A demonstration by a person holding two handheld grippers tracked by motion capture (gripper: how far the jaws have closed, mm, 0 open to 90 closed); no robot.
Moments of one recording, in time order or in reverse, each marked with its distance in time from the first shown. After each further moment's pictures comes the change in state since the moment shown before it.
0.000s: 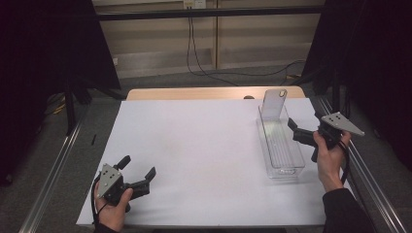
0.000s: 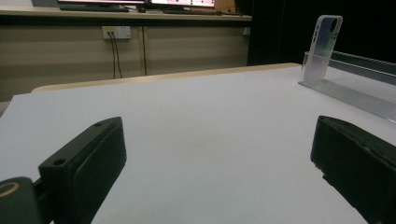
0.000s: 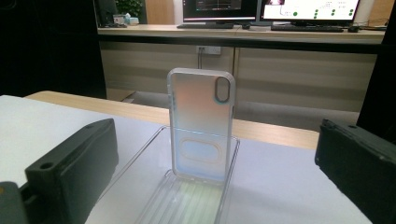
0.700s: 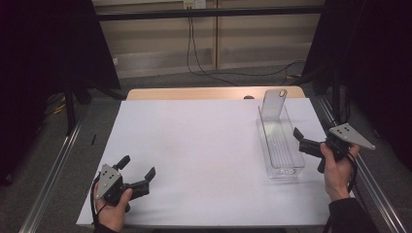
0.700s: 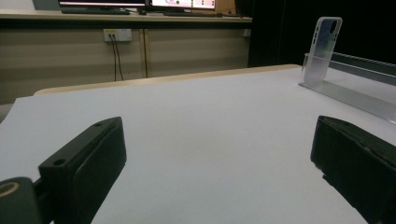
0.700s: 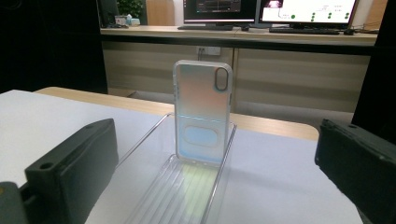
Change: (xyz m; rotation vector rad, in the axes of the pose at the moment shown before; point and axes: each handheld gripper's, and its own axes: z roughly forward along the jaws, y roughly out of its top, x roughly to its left) left arm 0.000 0.001 -0.001 -0.010 0.001 0.003; right arm 0.002 -0.008 -0.033 -0.009 0.000 -0.012
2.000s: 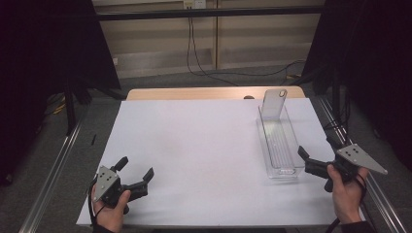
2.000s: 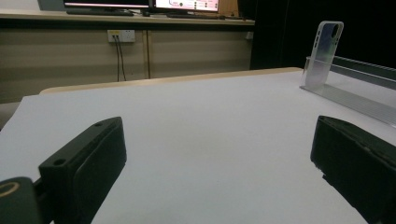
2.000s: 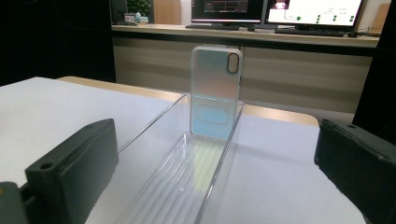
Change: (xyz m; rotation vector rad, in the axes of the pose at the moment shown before) left arm 0.000 0.000 -0.006 -0.006 0.011 -0.017; right arm 0.013 -0.017 -0.049 -0.003 0.019 -0.018
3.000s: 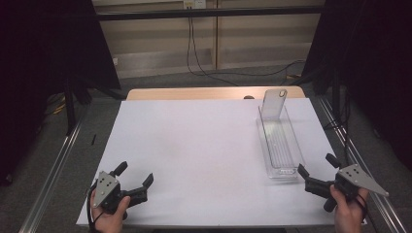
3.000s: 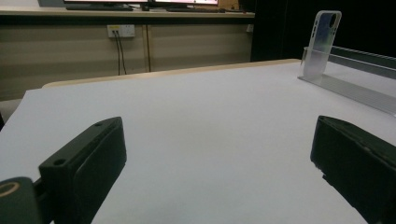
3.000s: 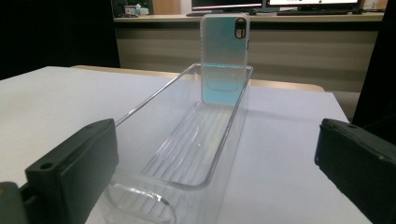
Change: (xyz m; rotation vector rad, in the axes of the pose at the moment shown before) left arm -0.006 -0.004 -0.011 0.027 0.007 0.016; right arm 0.014 -0.032 -0.030 0.039 0.004 0.048
